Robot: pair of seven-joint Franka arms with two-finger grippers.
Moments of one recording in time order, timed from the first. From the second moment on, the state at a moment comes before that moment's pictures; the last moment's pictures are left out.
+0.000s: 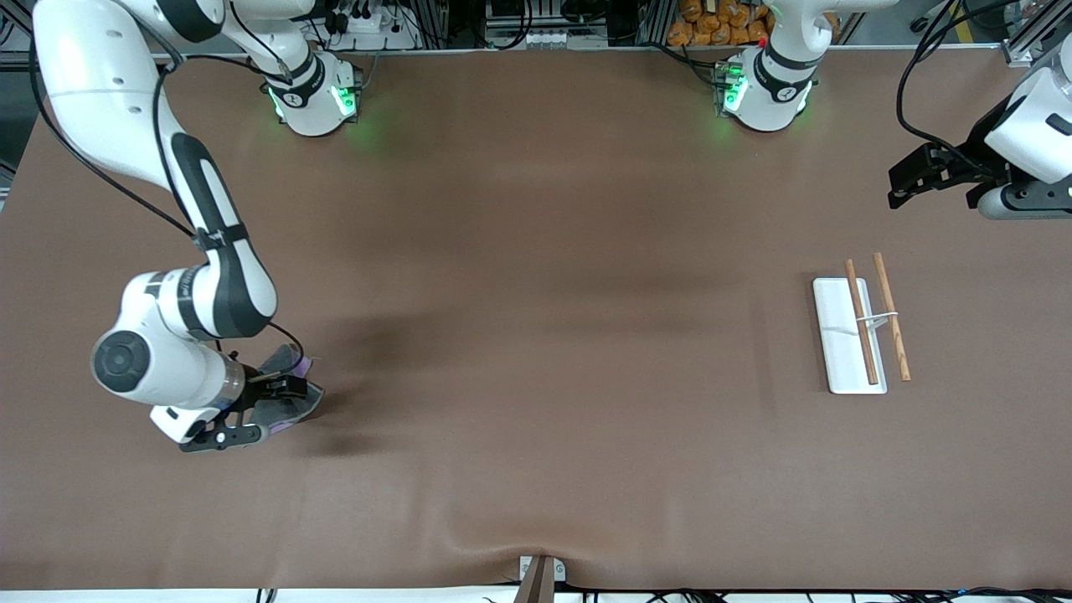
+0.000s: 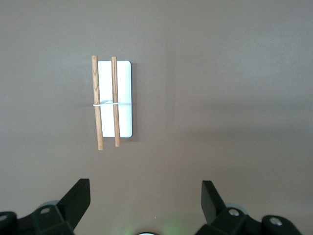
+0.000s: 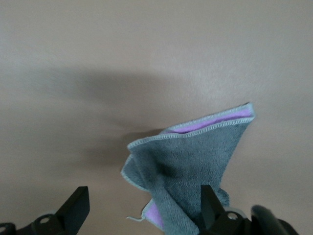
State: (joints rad) left arm -0.03 -0.04 -0.08 -1.58 0.01 1.51 -0.10; right arm 0.02 0.70 0.07 -1.50 -0.03 2.14 -0.04
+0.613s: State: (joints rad) left arm -0.03 -0.04 -0.08 -1.58 0.01 1.51 -0.10; right arm 0.05 0.73 0.07 -1.50 -0.13 2.14 0.03
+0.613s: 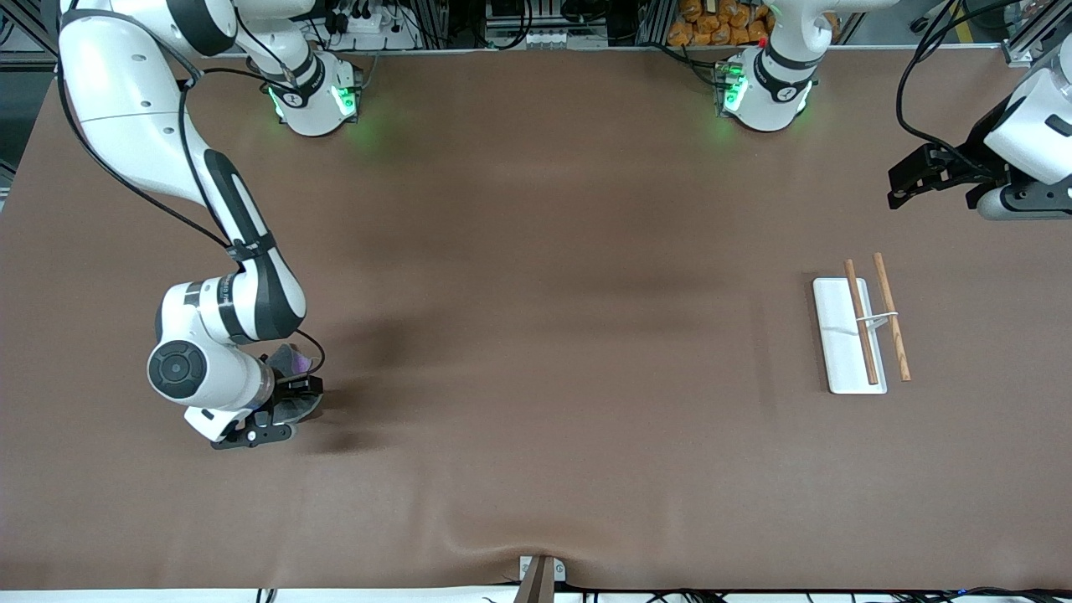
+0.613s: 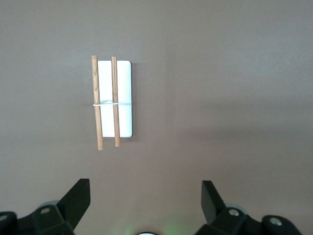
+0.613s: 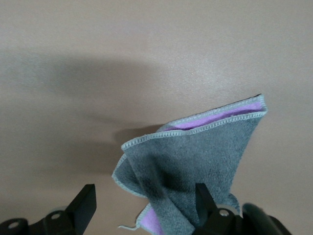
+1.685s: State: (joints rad) left arm -0.03 -0.01 -0.08 -1.58 0.01 1.51 -0.10; right arm 0.05 0.75 0.07 -1.52 -0.14 2.14 0.00
